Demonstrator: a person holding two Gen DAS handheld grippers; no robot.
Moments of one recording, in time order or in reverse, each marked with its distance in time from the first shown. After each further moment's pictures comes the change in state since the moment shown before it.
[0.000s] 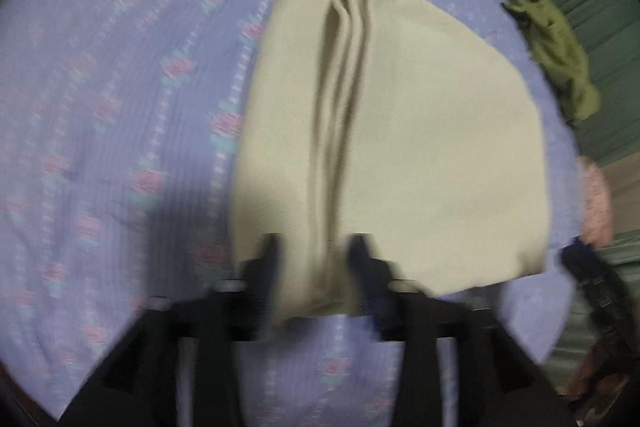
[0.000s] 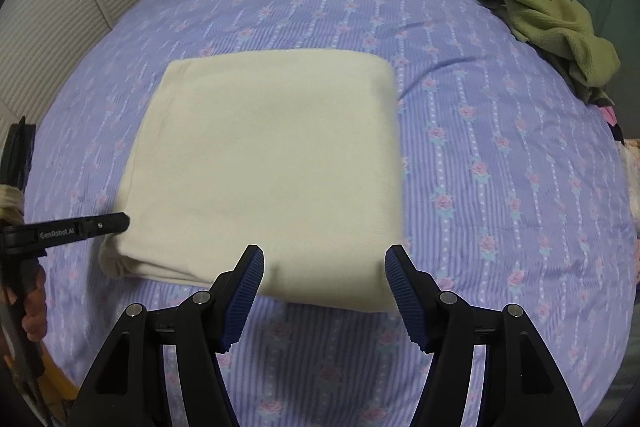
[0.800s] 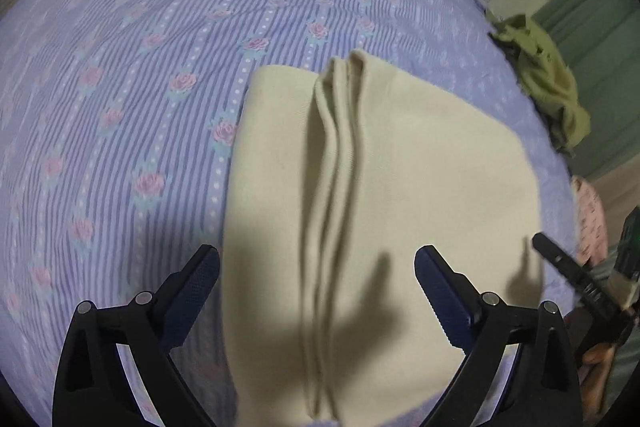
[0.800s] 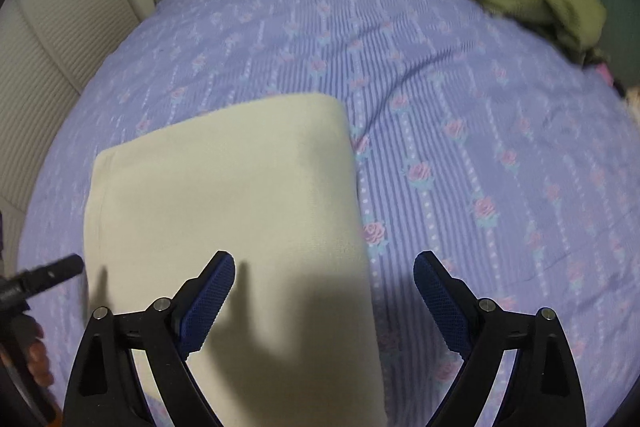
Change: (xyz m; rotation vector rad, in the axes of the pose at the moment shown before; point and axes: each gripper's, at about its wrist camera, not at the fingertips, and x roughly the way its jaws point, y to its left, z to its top) left arm 0.022 -0.005 0.072 0.039 -0.107 -0.075; right arm 0.074 -0.053 0.050 0.235 -0.061 0.049
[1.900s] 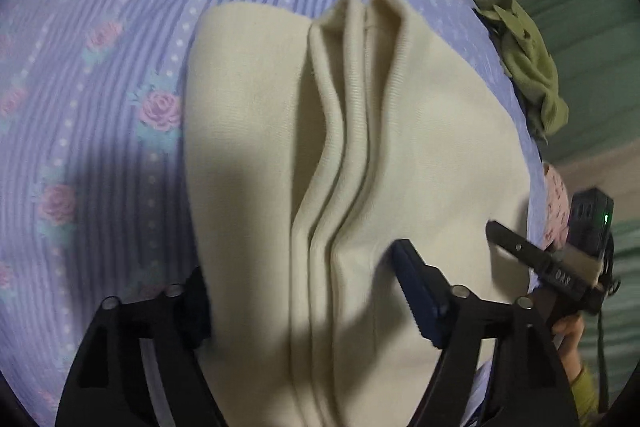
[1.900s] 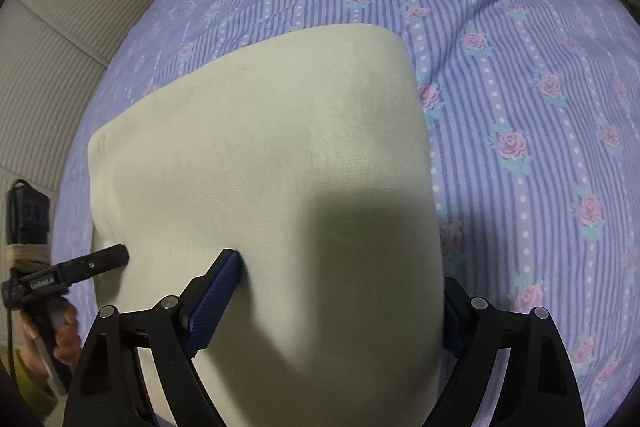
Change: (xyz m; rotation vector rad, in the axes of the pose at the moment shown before) left arm 0.060 0.015 0.021 -0.046 0.157 -0.192; right arm 0.079 0.003 0.016 -0.004 0.186 0.196
